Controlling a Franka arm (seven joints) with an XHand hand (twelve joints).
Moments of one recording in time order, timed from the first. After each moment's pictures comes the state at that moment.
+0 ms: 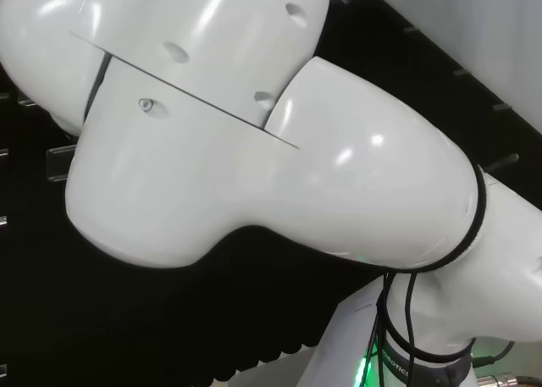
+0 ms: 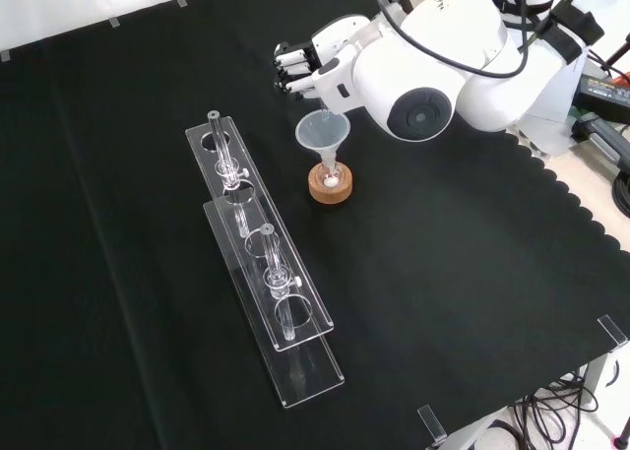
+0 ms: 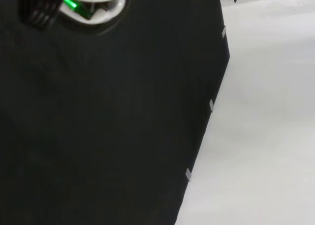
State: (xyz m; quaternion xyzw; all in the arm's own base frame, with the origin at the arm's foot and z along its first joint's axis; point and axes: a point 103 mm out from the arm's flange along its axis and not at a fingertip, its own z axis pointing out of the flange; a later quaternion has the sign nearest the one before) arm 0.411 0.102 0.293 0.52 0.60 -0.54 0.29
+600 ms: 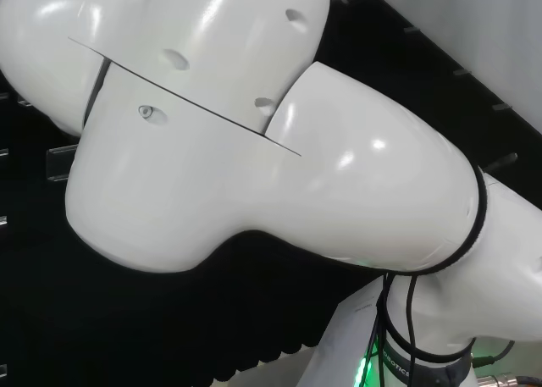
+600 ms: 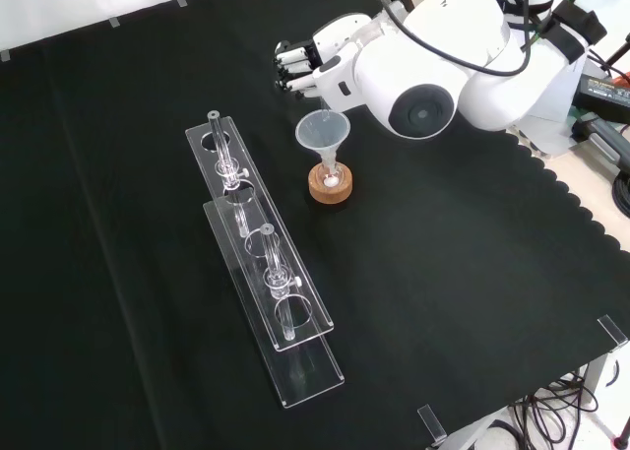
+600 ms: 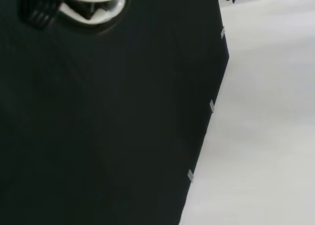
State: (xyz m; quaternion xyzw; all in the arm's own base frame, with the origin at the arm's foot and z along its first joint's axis) arm 0.410 0.102 0.296 0.53 0.61 -0.53 0.28
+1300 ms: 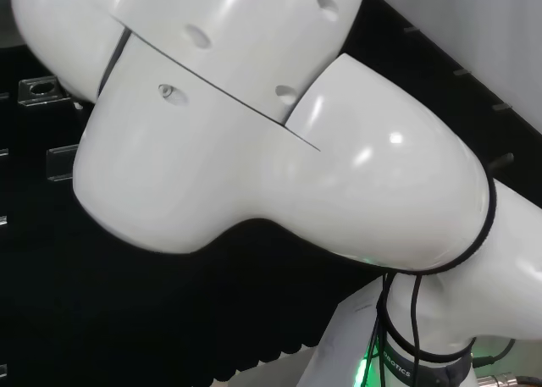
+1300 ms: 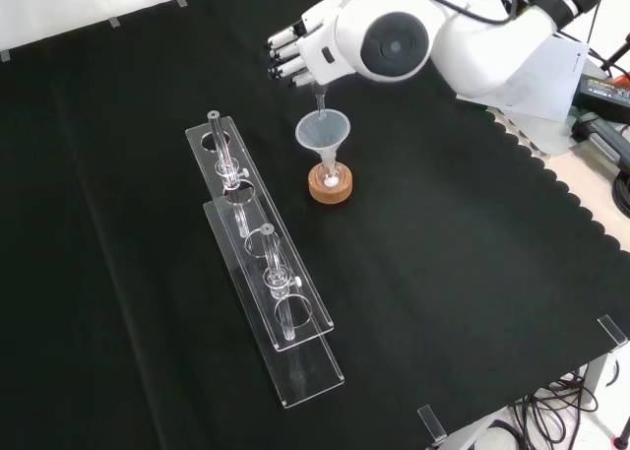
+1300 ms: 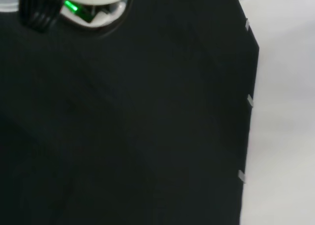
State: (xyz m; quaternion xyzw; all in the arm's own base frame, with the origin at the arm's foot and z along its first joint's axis) arm 0.412 0.084 0.301 0.59 0.64 -0.45 0.22
